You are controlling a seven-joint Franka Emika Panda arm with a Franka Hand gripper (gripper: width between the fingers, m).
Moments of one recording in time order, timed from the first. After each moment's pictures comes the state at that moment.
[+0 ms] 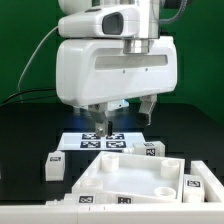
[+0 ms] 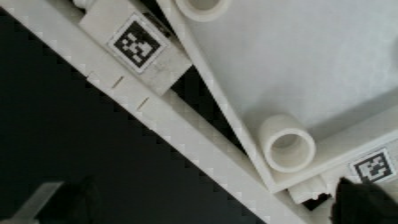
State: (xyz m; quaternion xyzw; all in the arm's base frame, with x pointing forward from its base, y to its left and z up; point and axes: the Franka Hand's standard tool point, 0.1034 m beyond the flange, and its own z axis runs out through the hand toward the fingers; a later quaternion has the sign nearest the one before) arm 0.637 0.000 0.127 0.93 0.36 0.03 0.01
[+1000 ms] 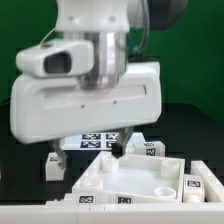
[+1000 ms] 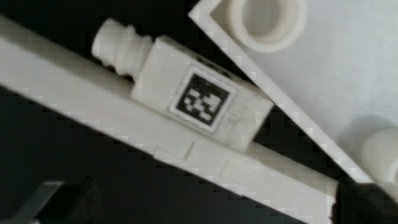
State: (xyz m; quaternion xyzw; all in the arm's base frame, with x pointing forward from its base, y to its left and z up) arm 0.655 -0.054 0.078 0.98 0.19 0.00 0.01
